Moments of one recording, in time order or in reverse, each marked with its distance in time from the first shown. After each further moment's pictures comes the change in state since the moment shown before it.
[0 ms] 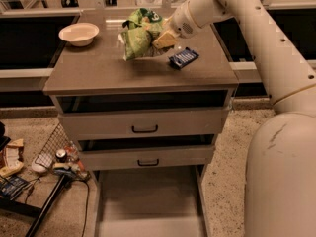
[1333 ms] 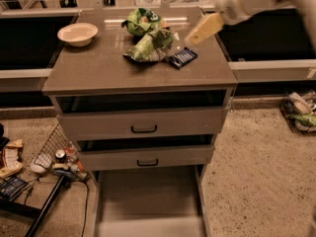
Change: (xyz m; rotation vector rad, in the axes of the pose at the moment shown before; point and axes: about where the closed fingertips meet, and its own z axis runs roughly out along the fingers) arm 0.030 -0.027 -0.123 0.274 0.024 0.131
